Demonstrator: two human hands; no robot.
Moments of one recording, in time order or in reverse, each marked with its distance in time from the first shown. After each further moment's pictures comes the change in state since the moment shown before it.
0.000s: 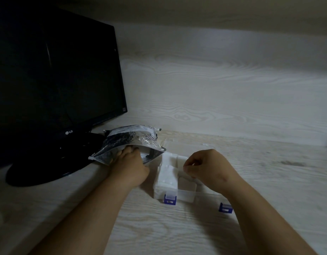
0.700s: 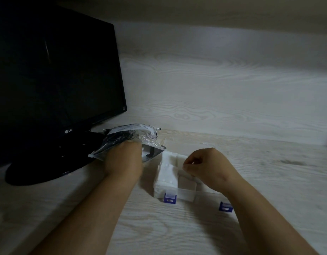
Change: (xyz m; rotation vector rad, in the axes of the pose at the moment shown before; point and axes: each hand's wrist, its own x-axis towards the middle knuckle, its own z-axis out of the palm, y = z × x) left_hand -0.008 0.012 -0.021 0.209 0.257 0.026; right_hand 0.000 0.000 0.001 0.009 0.011 0.000
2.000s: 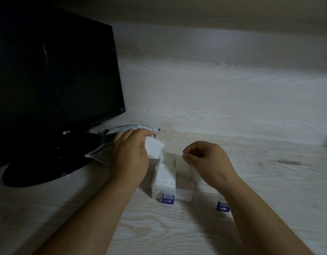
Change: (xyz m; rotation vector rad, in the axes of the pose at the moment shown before) left_hand -0.008 0.006 0.001 -0.597 0.448 0.163; right_hand 0.001 0.002 0.001 0.225 0.192 -0.056
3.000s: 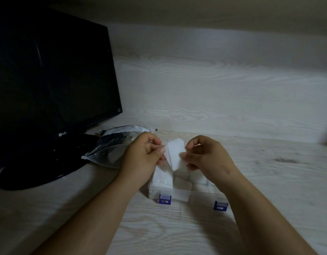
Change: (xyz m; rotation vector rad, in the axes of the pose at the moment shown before) left_hand -0.003 0.025 0.010 -0.725 -0.339 -0.425; right_hand 0.002 -0.003 -0.007 0.337 -0.044 0.095
